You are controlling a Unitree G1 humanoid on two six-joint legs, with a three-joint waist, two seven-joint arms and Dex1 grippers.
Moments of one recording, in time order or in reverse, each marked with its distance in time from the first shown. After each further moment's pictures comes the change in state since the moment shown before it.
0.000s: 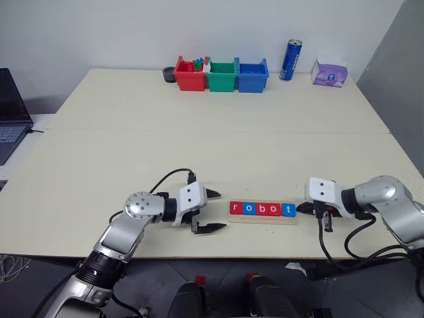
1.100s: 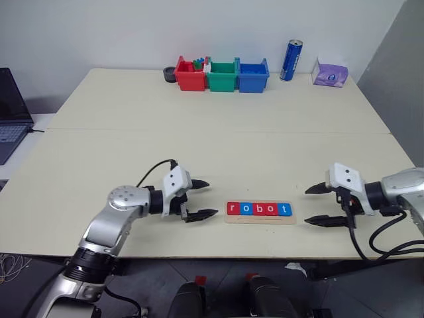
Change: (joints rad) left arm -0.020 0.068 0.145 -0.006 -0.154 0.172 -0.024; right arm 0.084 -0.115 -0.231 -0.084 0.260 0.158 0.112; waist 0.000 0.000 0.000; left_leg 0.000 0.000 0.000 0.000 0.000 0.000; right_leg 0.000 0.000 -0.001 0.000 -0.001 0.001
